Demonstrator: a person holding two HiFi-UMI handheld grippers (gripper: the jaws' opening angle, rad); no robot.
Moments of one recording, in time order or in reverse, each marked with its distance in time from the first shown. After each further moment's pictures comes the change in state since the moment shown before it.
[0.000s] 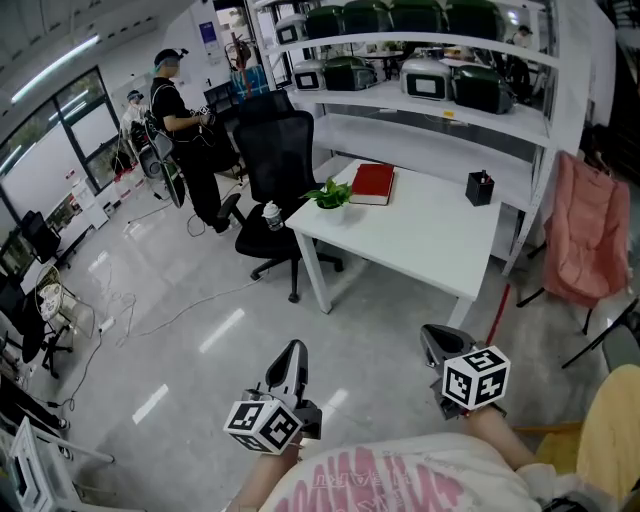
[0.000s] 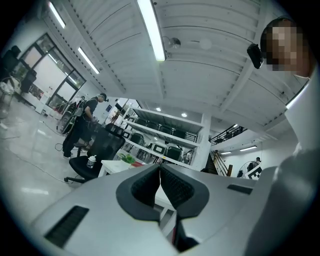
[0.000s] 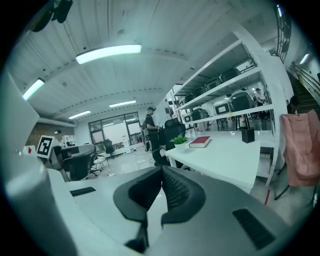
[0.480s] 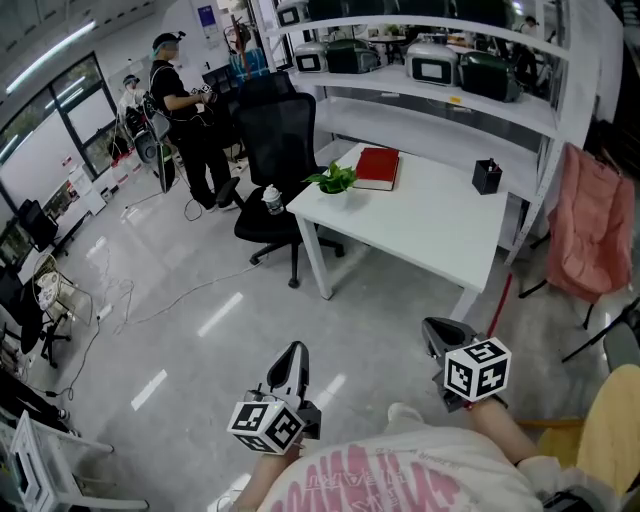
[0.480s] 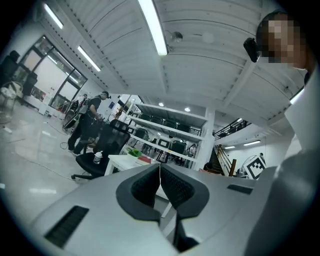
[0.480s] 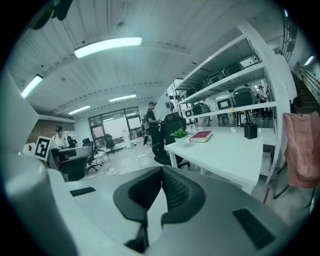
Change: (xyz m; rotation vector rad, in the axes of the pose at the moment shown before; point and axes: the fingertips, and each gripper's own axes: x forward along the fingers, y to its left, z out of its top) left arm 0.000 0.030 -0.025 0.022 0.065 0.050; right arm 0.031 -0.005 -0.013 -0.012 0.069 0.003
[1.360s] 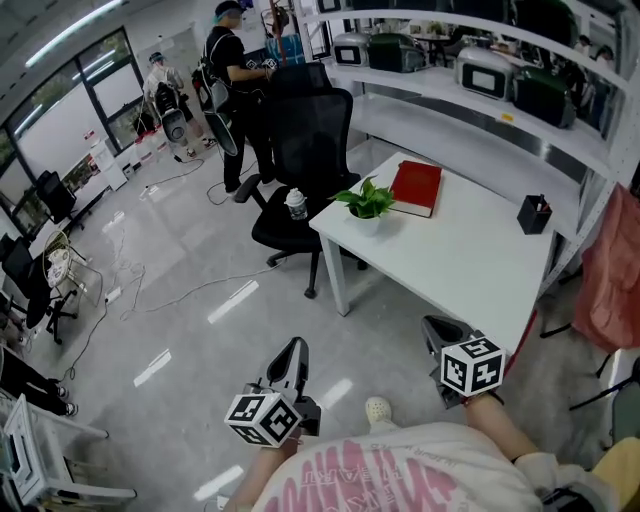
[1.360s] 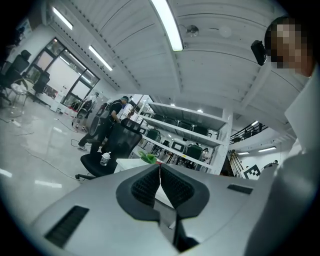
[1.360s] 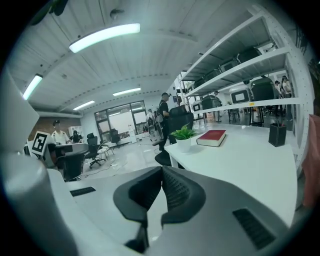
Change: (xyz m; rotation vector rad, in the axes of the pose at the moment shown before) left arm 0.144 0.104 0.036 -0.082 -0.020 0.118; right arm 0.192 -0.060 0.071 -0.050 0.072 0.088
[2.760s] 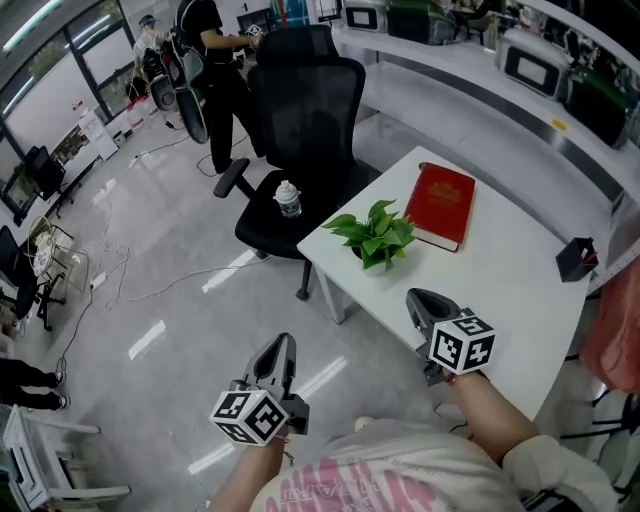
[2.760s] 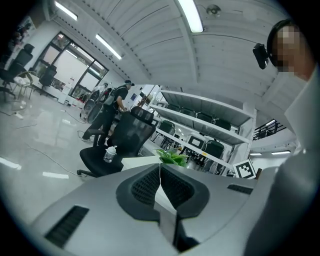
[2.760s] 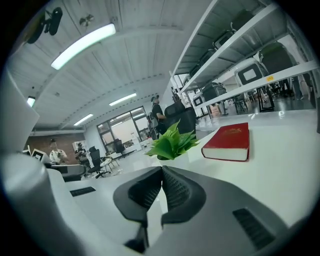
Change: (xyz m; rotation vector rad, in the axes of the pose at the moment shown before) left arm 0.256 0.130 0.005 -0.073 0.074 0.105; right arm 0.285 -0.145 0.103 0.120 -0.041 0.121
